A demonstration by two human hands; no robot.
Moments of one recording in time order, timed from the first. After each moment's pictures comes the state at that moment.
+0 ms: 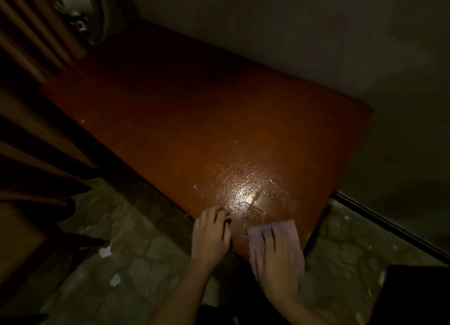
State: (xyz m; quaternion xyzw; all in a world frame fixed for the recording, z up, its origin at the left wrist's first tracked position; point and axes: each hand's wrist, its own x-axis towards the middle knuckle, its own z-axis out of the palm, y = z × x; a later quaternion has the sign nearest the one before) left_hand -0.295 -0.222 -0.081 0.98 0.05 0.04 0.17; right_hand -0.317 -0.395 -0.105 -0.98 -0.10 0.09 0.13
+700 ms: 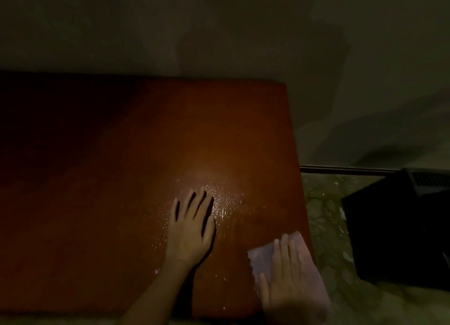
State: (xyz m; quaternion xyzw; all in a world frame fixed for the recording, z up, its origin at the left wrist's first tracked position) left_hand -0.125 -0.179 -0.121 0.96 -0.25 -0.01 0.14; right_hand -0.292 -0.344 -0.115 -0.99 0.14 -0.02 0.04
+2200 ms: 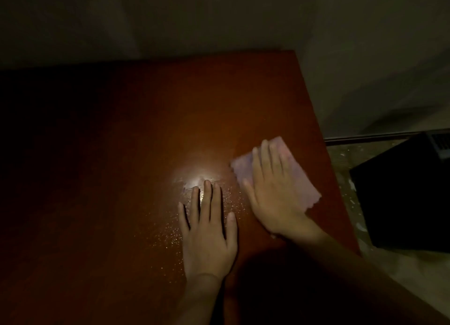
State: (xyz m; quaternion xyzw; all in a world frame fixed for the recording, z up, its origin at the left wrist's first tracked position) left_hand -0.098 -0.191 -0.125 0.97 -0.21 -0.07 0.11; right_hand -0.095 -0.357 -0.118 -0.99 0.14 0.05 0.06
